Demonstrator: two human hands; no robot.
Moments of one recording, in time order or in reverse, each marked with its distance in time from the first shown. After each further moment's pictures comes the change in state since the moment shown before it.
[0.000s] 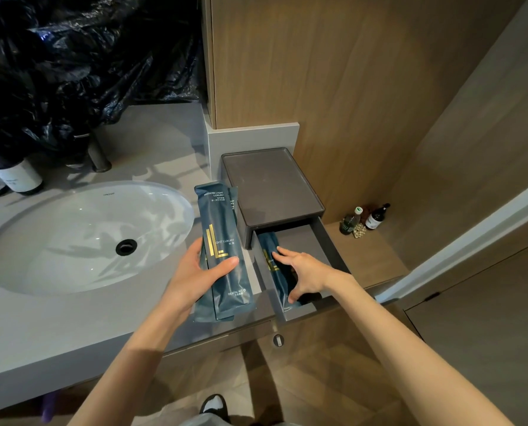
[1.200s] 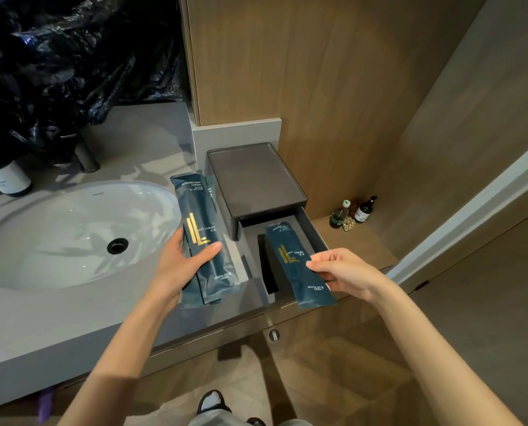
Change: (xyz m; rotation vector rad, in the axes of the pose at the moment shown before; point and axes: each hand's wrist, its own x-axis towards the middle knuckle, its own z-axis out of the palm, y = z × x) left_hand -0.015 0.008 0.008 -0.042 0.067 0.063; right_hand -0.128 -0.009 -0.021 1.139 0.164 0.251
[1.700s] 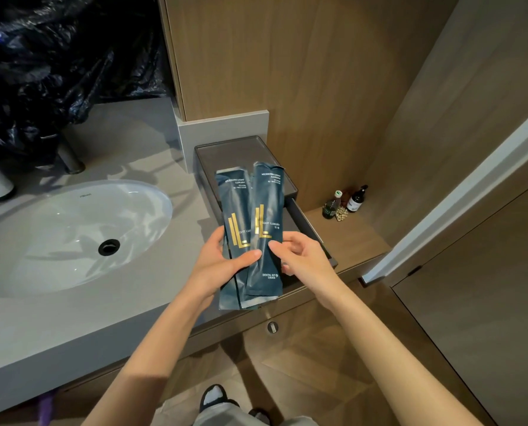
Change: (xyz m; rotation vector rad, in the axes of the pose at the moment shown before) left_hand -0.007 -0.007 0.054 0.070 -0.223 0.001; right_hand -0.004 -0.003 0.062 0.049 0.245 -0.330
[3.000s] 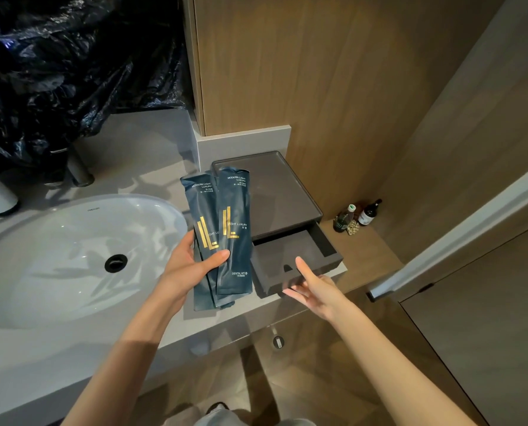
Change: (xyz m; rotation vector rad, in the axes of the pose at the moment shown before) left_hand 0.059 -0.003 -0.091 -0.063 0.066 -0.046; right_hand 0.089 0.047 0.017 0.551 0.214 0.628
